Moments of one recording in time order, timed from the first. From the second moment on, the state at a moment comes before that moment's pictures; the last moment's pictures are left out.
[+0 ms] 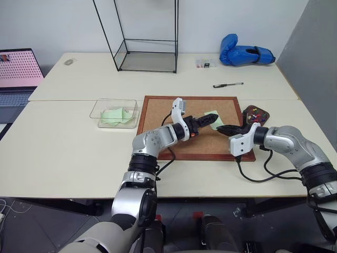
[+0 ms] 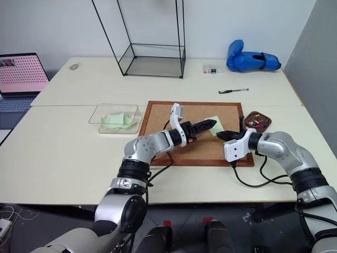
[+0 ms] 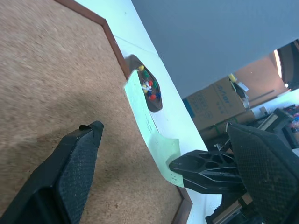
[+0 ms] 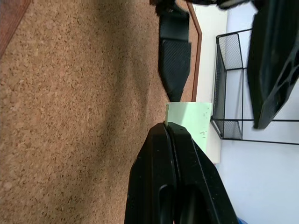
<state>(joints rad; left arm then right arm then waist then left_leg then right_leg) -0.86 -0.07 0.20 0.56 -0.58 0.85 -0.52 -0.63 -0.76 0.30 0.44 -0.48 -0.77 0.58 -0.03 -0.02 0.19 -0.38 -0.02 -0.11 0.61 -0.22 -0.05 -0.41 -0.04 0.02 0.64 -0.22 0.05</state>
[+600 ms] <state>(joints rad) -0.88 -0.07 0.20 0.60 -0.58 0.84 -0.57 -0.61 -0.74 0.30 0.39 -0.44 -0.74 0.61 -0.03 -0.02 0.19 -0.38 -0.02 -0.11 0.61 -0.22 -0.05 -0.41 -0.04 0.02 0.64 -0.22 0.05</state>
